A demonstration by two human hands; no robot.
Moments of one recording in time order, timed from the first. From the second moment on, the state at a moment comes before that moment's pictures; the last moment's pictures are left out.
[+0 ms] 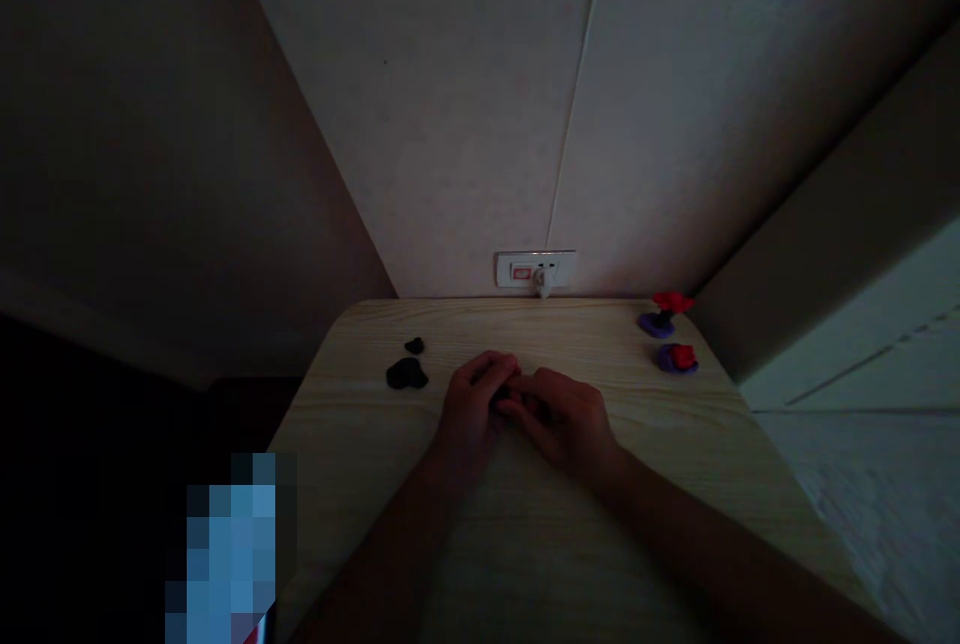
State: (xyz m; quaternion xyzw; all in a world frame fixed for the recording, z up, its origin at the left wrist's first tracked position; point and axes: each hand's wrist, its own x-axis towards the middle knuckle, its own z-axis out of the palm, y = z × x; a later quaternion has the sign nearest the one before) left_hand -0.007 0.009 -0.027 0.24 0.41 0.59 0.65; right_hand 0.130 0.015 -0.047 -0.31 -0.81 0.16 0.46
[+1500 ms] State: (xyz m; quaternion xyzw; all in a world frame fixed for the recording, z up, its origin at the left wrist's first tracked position) left_hand -0.004 0.014 -0.041 0.25 0.42 0.60 0.63; right_hand 0.127 0.012 -0.047 -0.30 -0.83 0.14 0.46
